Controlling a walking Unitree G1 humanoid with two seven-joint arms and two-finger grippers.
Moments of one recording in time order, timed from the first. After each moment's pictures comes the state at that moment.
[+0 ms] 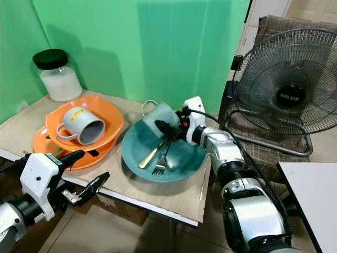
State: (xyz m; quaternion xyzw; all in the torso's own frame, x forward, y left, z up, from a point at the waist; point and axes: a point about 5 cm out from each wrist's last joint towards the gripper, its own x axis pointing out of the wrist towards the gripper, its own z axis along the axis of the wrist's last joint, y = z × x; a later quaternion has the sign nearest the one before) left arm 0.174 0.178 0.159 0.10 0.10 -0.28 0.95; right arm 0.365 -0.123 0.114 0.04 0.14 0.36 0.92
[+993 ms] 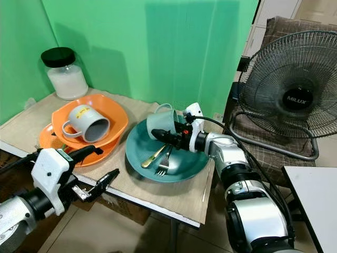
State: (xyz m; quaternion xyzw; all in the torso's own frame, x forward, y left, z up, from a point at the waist) left arm 0.181 0.163 0.163 0.10 0.08 -0.31 0.94; right arm 0.350 -0.123 0.111 0.09 0.14 0.49 0.86
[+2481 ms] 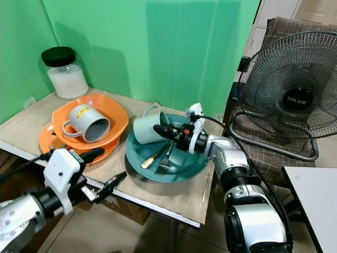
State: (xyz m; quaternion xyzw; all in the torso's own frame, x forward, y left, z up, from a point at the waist) left arm 0.188 0.155 0.159 0.10 0.08 -0.33 0.94; right arm 0.346 -0.122 0.120 0.17 0.11 0.51 0.84
